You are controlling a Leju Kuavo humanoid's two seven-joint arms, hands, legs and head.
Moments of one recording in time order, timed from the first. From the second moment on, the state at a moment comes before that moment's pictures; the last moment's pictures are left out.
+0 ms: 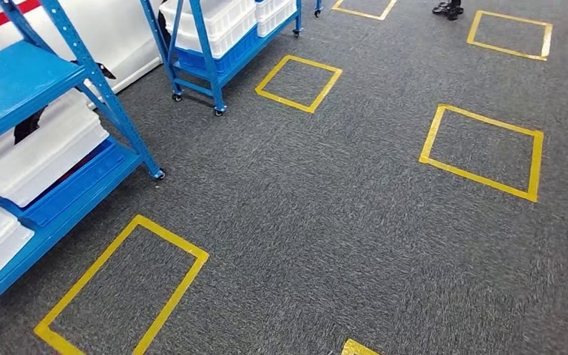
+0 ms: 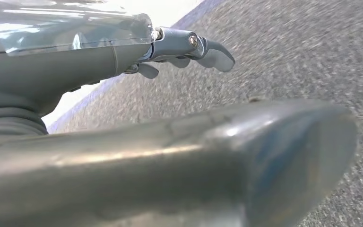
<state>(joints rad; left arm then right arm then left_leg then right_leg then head) -0.09 -0.07 1.42 -0.20 -0.90 0.49 0.10 -0.29 0.23 -0.30 -0.21 1.29 -0.10 0.13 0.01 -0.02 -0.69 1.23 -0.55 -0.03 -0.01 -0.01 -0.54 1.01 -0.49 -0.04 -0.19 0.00</state>
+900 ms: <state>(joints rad) -0.08 -0.12 1.41 -0.21 -0.88 0.48 0.06 -0.23 0.23 -0.24 -0.21 1.30 -0.12 0.18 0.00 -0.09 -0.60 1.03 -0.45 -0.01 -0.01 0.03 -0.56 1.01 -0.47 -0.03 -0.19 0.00</state>
